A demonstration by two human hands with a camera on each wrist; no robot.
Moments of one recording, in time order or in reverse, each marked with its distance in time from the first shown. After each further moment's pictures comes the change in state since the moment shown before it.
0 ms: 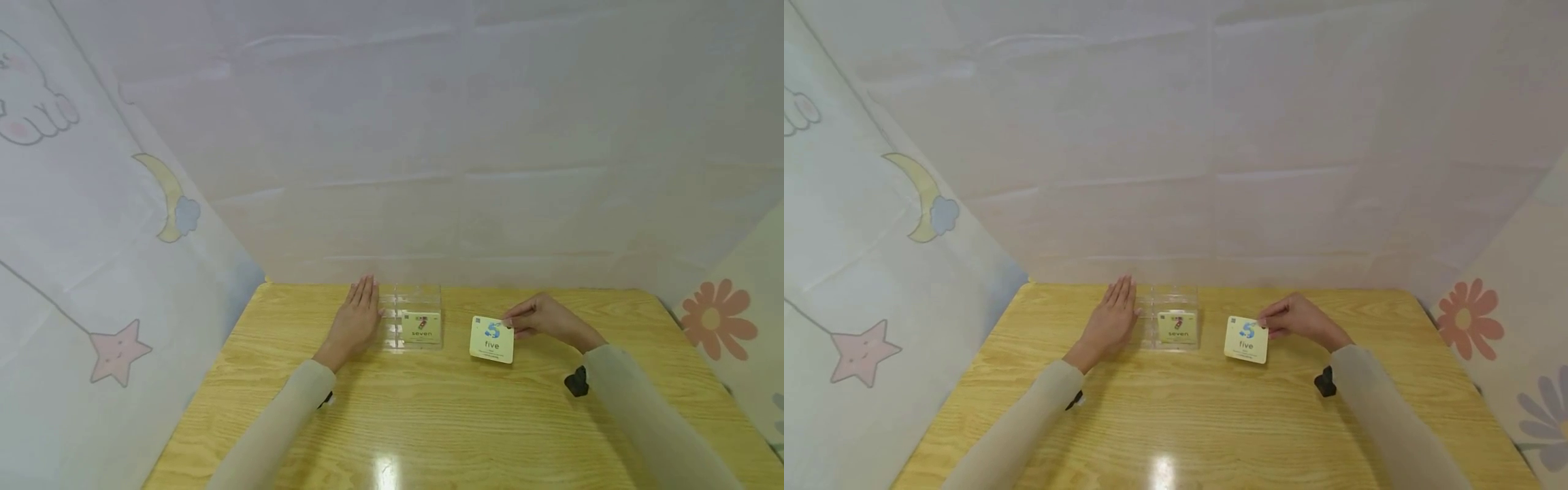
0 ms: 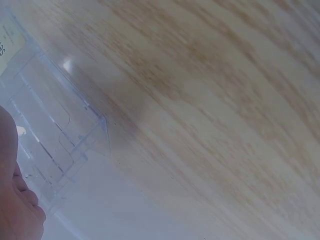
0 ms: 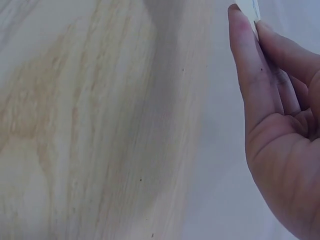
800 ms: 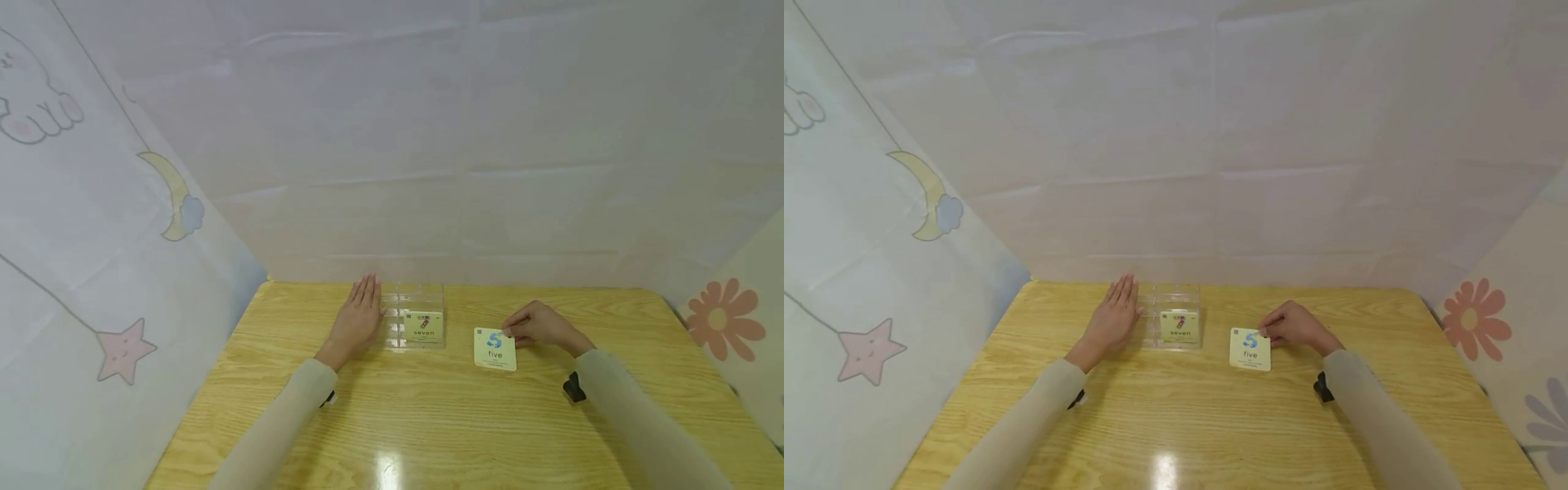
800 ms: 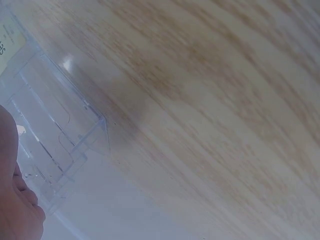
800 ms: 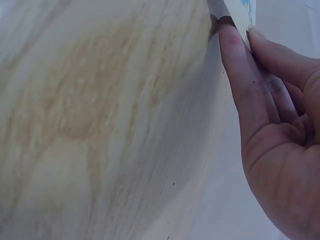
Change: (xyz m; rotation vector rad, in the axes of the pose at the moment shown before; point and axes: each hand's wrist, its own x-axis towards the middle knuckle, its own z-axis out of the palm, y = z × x) left_hand -0.001 -0.002 -0.002 -0.005 -0.022 0.013; right_hand 0.015 0.021 0.016 -0.156 0.025 -0.034
